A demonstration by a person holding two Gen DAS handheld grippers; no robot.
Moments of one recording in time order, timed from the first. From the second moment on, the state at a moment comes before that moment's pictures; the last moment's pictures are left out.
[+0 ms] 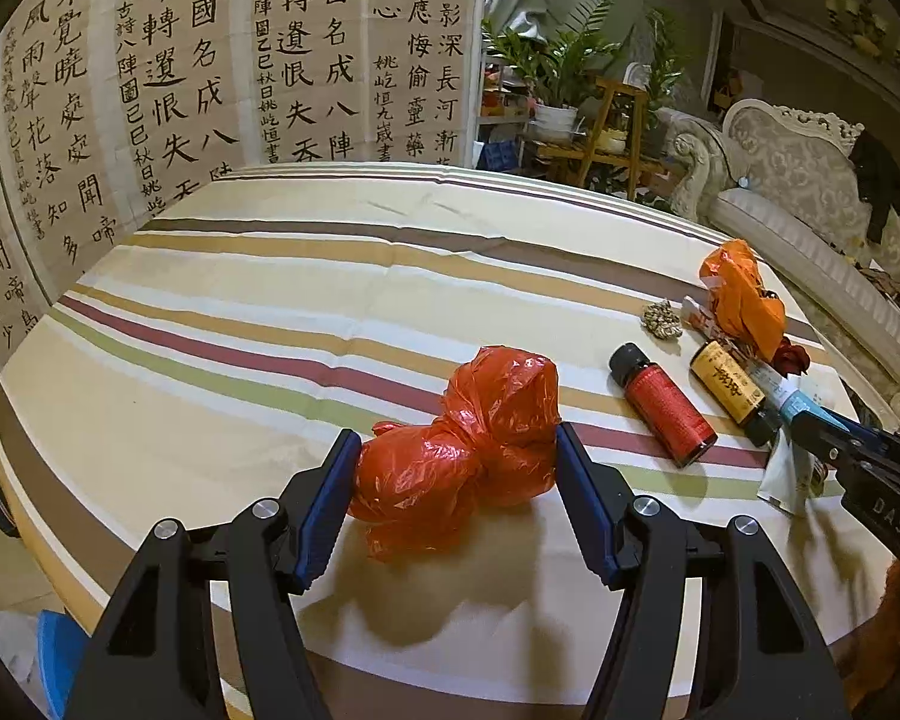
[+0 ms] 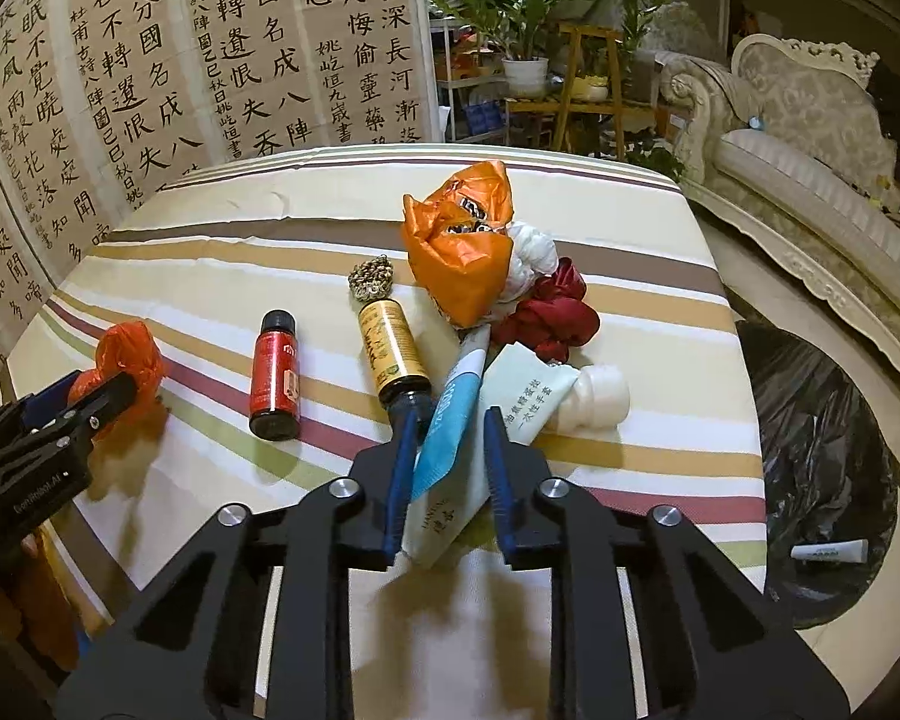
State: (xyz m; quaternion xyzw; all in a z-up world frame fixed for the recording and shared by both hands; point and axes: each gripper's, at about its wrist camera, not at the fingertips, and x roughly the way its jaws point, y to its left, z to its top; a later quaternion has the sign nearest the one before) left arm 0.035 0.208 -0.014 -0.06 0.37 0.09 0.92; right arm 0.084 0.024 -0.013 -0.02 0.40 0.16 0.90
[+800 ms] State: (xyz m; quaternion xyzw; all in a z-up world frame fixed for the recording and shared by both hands) left arm 0.015 0.152 0.006 -0.07 0.35 0.05 0.93; right arm 0.055 -0.022 0.007 0.00 0.36 0.14 0.92
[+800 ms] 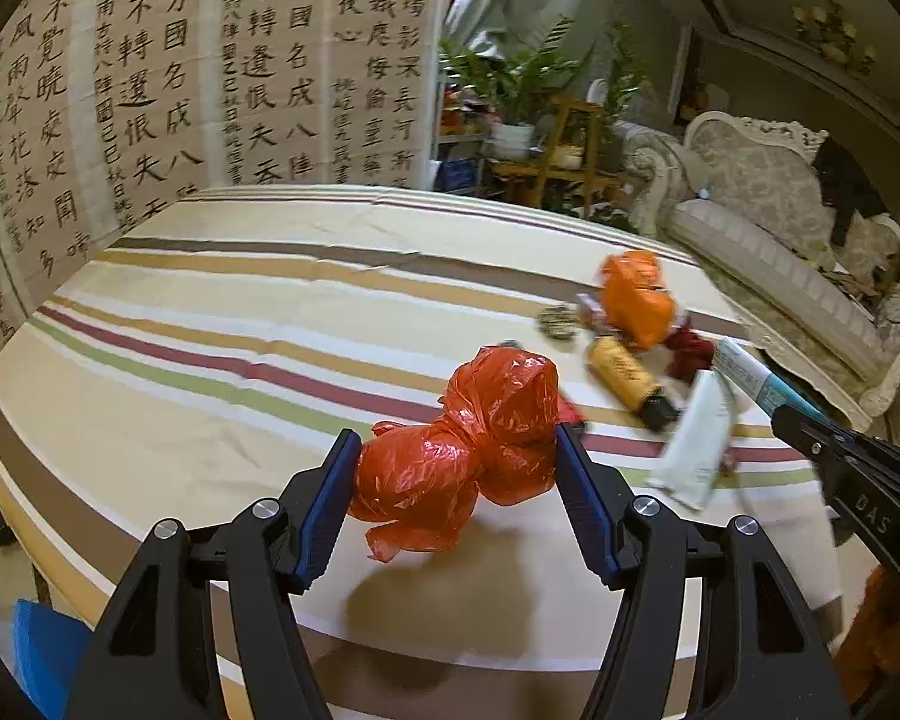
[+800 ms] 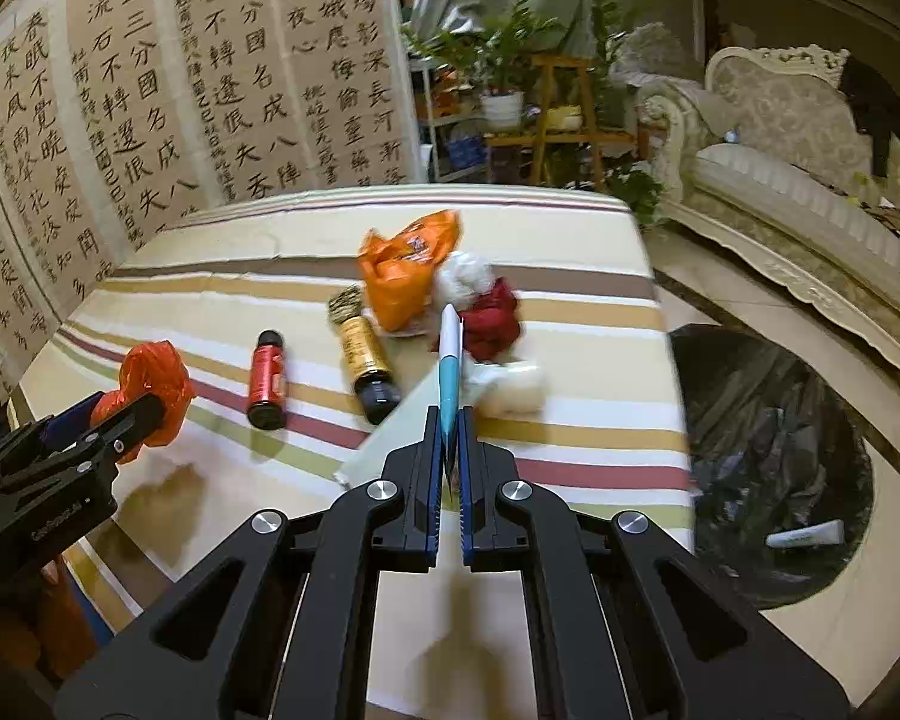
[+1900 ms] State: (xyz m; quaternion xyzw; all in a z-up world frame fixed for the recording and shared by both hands) left arm 0.076 -0.075 0.004 0.03 0.34 -0.11 0.93; right arm 0.070 -0.217 -0.022 0.09 0.34 -0.01 0.94
